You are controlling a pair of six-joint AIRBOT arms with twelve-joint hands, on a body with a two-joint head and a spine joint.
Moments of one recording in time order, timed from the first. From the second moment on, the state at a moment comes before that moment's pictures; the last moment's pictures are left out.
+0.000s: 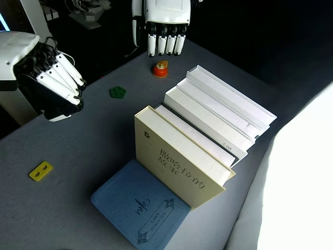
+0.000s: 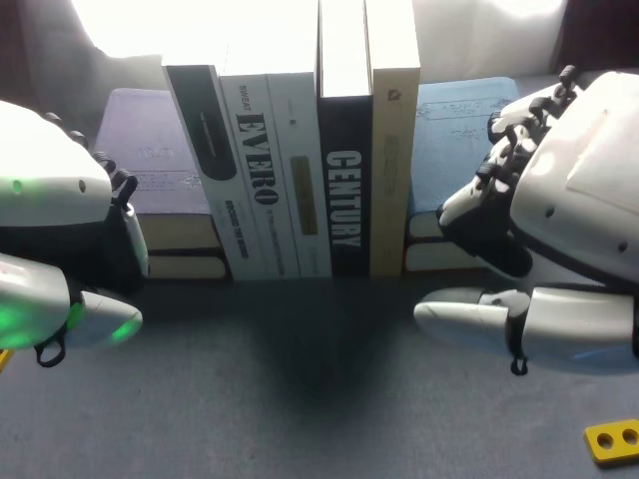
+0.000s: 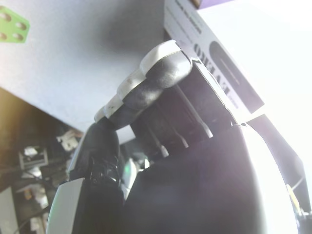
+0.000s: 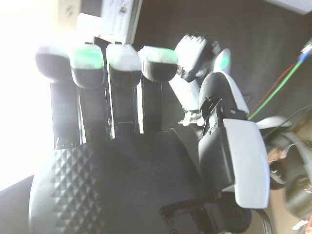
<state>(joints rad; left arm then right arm) -0.16 -0.53 0.70 3.00 -0.85 -1.82 -0.39 -0.68 0.53 0.17 0.50 -1.47</state>
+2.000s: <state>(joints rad) -0.15 -0.52 0.69 3.00 -0.85 -1.82 -0.40 -1.14 0.72 0.67 1.06 -1.90</state>
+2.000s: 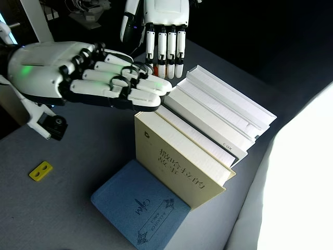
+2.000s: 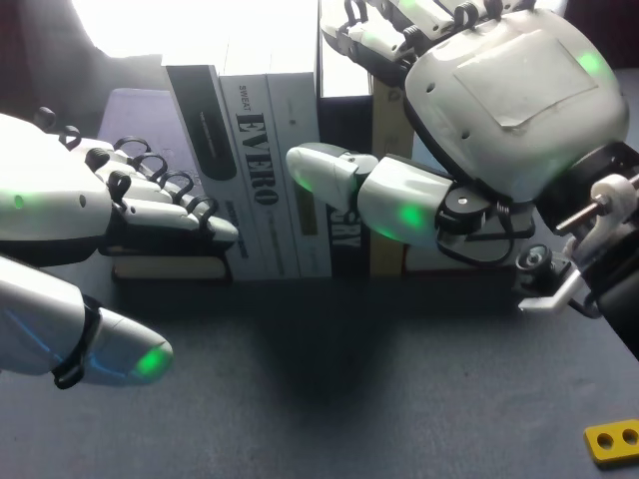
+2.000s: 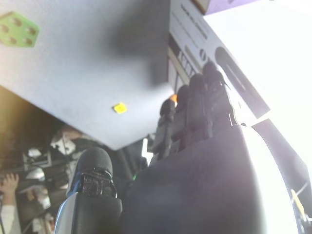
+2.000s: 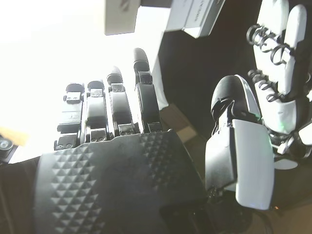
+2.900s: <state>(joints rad) -0.15 -0.52 0.69 3.00 -0.85 -1.82 -0.44 -1.19 0.75 0.68 1.06 -1.92</state>
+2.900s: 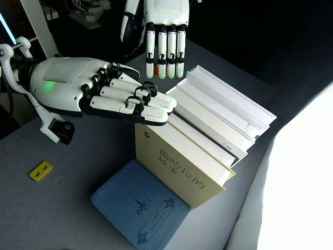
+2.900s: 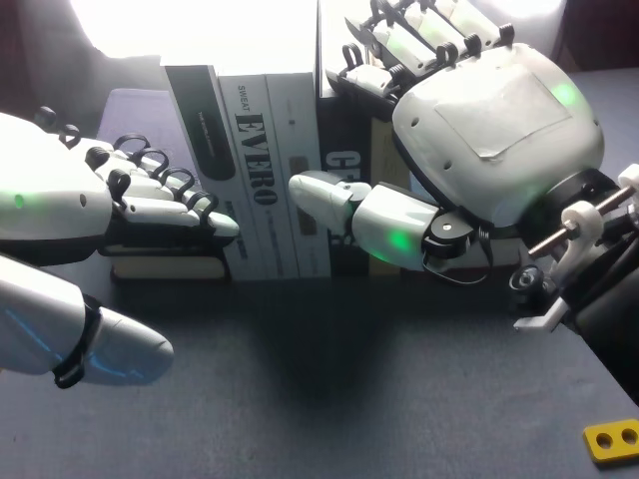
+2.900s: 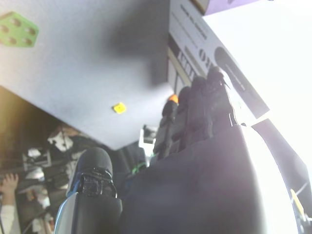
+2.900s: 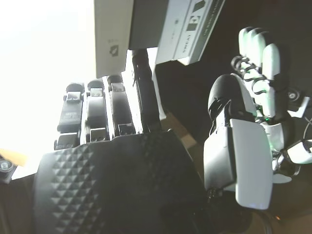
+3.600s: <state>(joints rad) -0.15 -0.52 0.69 3.00 -0.85 -1.82 -0.52 -1.08 0.57 0.64 1.08 -2.02</state>
